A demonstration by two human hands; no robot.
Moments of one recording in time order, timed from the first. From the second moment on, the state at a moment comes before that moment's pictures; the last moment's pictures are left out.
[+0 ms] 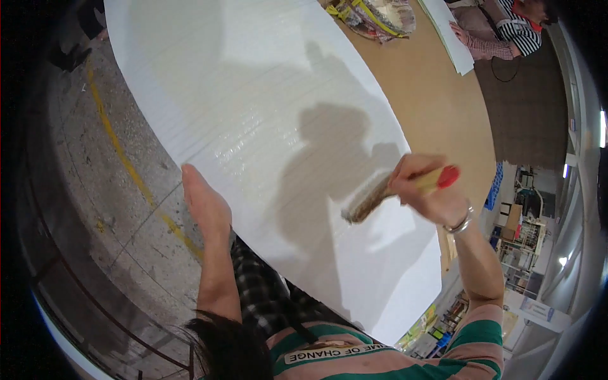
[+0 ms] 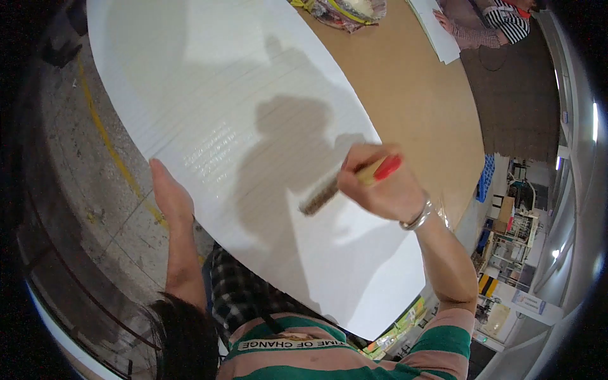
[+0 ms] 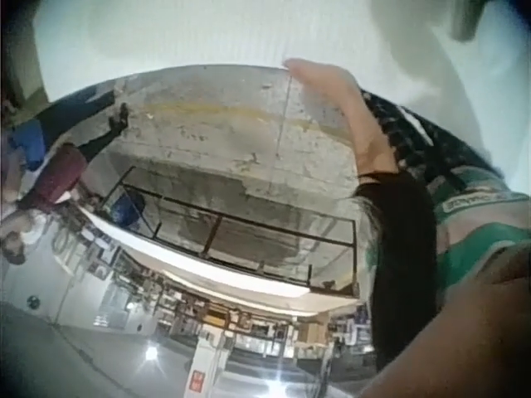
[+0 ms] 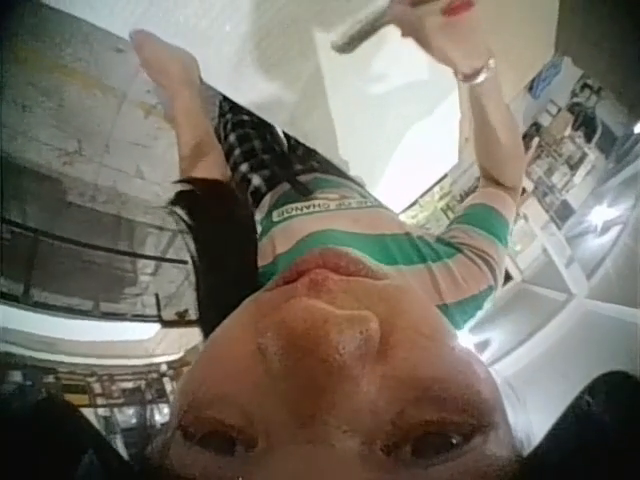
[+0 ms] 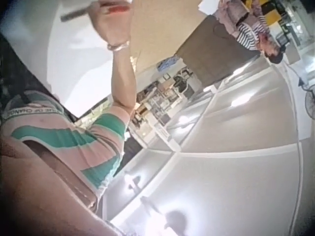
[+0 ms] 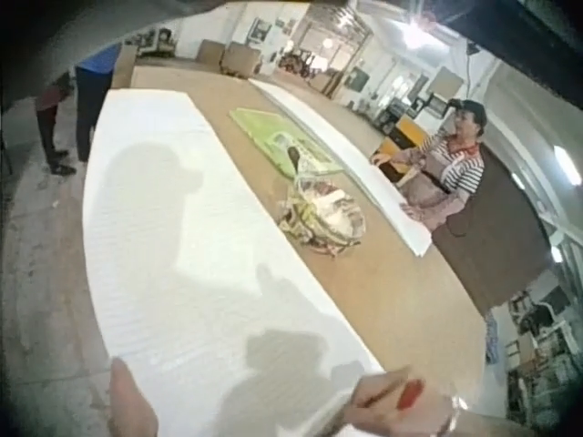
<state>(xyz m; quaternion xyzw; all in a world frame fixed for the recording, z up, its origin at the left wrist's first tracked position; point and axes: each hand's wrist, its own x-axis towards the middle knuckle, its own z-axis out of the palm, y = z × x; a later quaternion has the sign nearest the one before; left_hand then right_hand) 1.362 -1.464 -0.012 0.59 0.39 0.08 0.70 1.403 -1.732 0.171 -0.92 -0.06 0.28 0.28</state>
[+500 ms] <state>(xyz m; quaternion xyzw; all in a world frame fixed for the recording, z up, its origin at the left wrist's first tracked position) 1.344 -1.471 -0.034 0.55 0.43 0.07 0.71 1.522 -1.700 0.147 -0.90 -0.11 0.07 0.42</state>
